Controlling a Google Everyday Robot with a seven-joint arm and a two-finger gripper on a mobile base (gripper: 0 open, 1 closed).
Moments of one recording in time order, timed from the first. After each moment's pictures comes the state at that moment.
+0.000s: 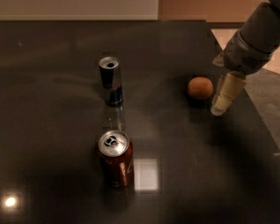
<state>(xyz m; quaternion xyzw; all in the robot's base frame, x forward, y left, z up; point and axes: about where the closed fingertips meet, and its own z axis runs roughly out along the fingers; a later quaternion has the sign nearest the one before) 0.535 -0.203 0.883 -0.60 0.78 0.06 0.15</state>
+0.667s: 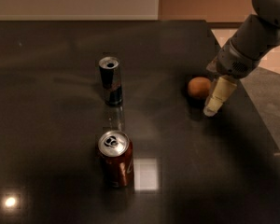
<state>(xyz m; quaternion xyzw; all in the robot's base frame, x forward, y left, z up) 0.556 -0.198 0.853 -0.59 0.79 0.09 0.15</state>
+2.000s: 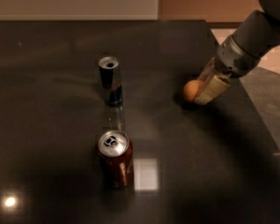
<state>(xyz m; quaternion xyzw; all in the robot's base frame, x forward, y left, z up) 0.544 -0.174 0.866 -0.60 0.77 0.14 0.17</state>
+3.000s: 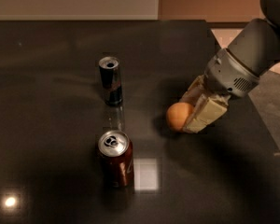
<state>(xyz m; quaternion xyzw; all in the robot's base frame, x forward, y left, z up) 0.438 -0.114 0.887 -0.67 0.69 0.22 0.16</state>
